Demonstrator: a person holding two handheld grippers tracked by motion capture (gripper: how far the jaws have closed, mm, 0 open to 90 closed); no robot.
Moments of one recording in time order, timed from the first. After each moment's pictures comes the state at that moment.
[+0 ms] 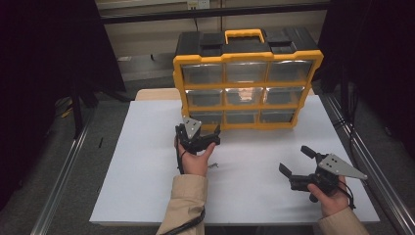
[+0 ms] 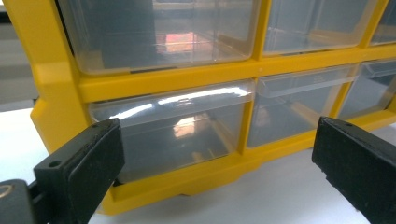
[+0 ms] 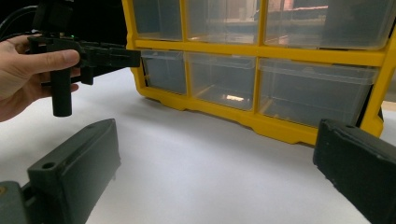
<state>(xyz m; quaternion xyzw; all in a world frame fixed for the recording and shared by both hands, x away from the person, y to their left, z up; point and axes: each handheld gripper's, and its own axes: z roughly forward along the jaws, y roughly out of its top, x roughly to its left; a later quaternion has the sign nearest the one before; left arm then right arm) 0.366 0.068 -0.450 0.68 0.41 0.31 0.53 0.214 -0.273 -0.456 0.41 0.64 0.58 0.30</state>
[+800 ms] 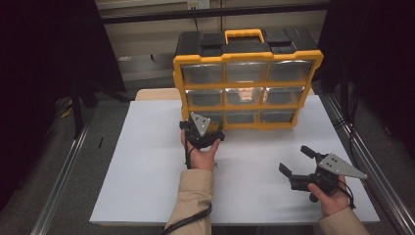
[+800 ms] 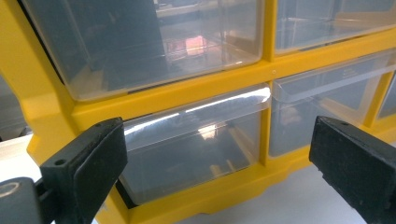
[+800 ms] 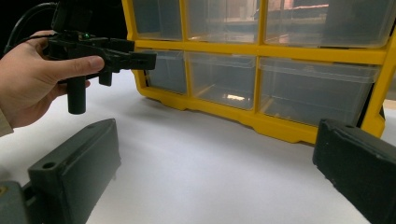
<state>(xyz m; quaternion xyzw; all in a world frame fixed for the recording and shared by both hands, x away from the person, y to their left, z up) 0.377 0.050 -0.452 0.69 0.40 0.36 0.49 0.216 -0.274 -0.457 0.40 0.64 0.58 0.30</state>
